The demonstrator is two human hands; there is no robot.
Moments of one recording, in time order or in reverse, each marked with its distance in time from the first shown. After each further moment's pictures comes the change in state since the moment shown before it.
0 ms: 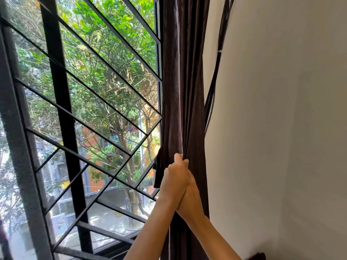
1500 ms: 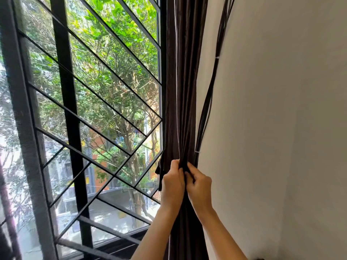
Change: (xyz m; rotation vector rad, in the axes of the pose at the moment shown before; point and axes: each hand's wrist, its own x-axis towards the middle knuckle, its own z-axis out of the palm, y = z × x) left_hand -0.029 0.017 0.013 -0.256 0.149 -0.047; right_hand 0.010 -0.022 -0.057 0.168 0.181 -0.062
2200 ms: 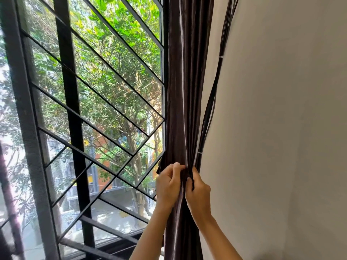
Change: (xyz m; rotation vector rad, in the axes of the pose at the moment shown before) left_hand 0.008 -0.010 -0.010 -0.193 0.049 -0.184; right_hand -0.013 0.018 0.014 -0.134 -0.001 0.015
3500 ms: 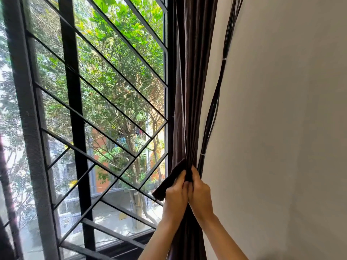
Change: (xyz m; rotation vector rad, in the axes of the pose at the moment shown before) left_hand -0.013 -0.041 0.004 0.285 0.004 0.344; right_hand 0.006 0.010 0.011 -0.142 -0.061 -0.096
